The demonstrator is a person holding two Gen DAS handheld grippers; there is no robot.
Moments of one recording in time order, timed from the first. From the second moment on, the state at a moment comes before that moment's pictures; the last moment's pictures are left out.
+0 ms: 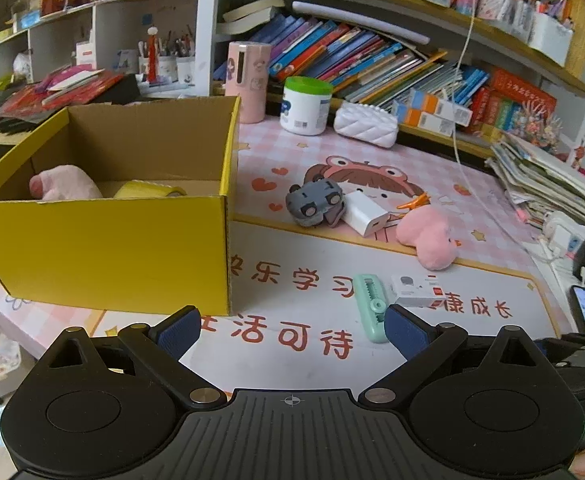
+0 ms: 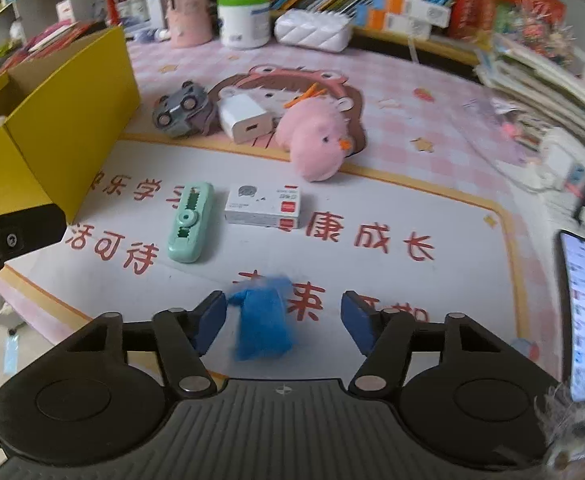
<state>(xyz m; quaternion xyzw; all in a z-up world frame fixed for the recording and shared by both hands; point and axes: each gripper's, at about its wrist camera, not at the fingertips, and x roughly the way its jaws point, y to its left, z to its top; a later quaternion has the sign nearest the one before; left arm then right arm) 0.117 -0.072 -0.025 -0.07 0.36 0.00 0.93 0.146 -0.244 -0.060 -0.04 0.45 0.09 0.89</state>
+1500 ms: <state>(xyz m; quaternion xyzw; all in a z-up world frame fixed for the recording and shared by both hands) 0.192 -0.143 -0.065 -0.06 0.42 -0.02 0.91 0.162 -0.311 -0.037 -0.06 0.39 0.09 0.91</state>
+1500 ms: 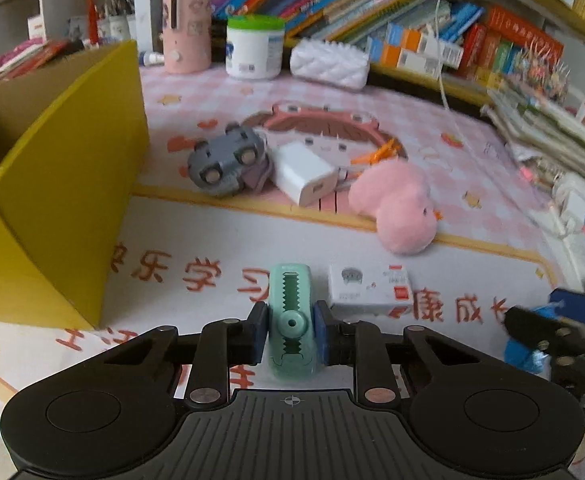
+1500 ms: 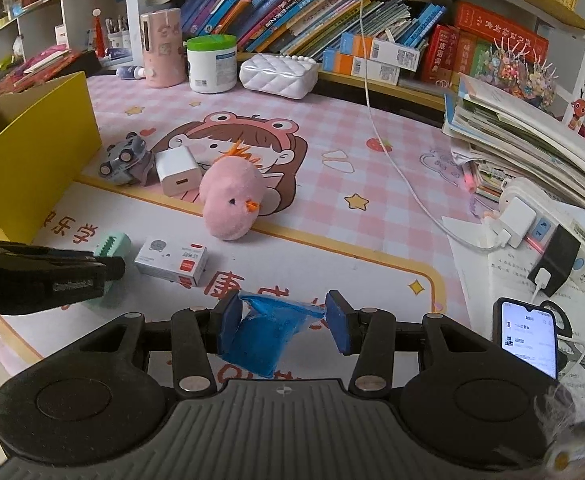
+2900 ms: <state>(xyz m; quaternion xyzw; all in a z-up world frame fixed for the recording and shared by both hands) 0.004 0.081 -0.011 -0.07 0.33 0.01 0.94 0.026 -0.063 -0.011 -0.09 0.35 0.18 0.92</state>
